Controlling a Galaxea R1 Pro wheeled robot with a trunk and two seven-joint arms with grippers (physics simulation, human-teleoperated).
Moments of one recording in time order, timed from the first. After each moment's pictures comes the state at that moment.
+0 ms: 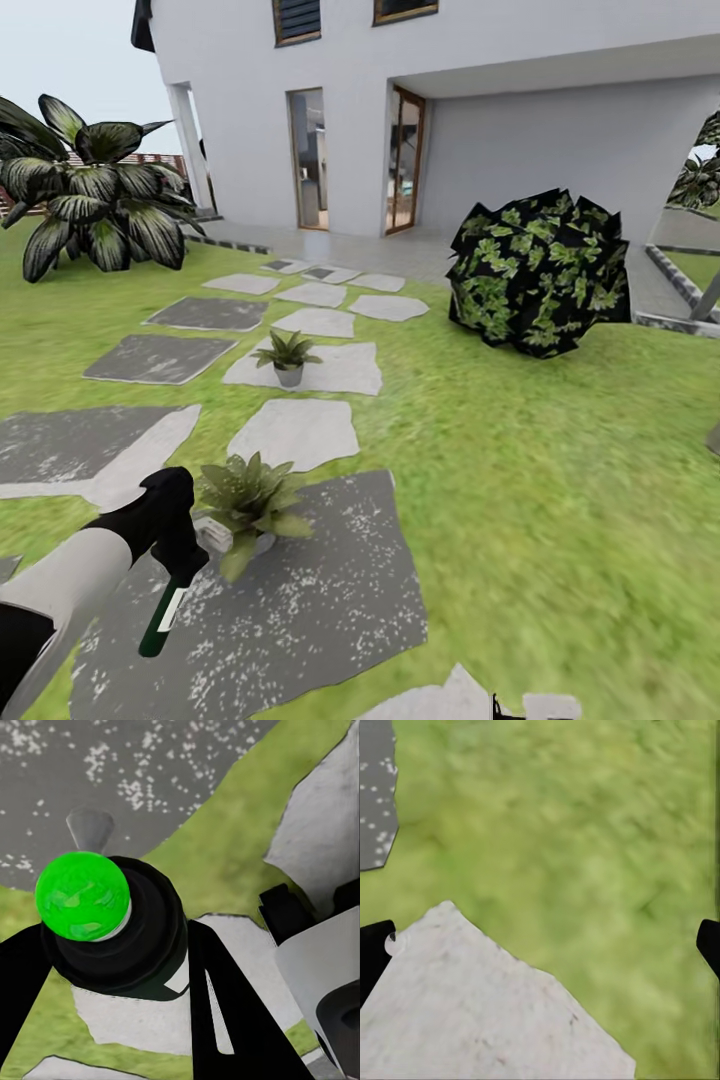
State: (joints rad) left arm -0.94 0.24 -0.38 -0.49 -0.87 1.00 -1.25; right arm -0.37 -0.03 0.24 -0.03 -0.12 -0.59 -0.27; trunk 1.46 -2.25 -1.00
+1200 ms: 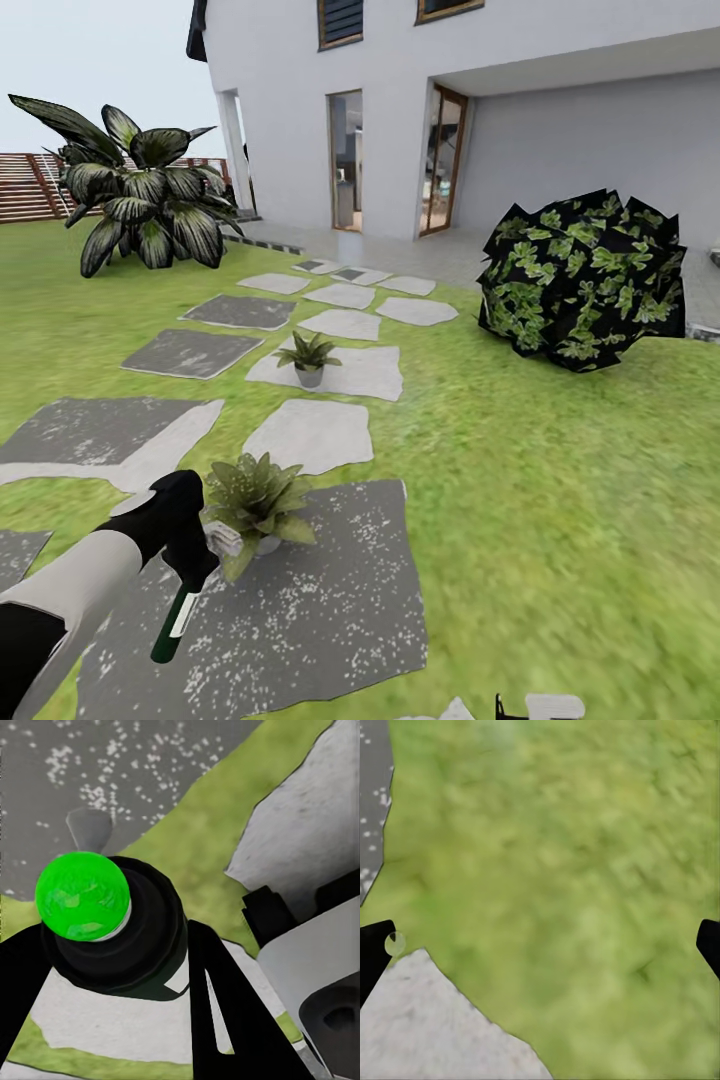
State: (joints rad) left arm -0.94 0.21 -0.38 -0.47 -0.86 0.99 -1.25; right arm -0.37 -0.04 0.24 -0.03 -0.11 -0.59 -0.27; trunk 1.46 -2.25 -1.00
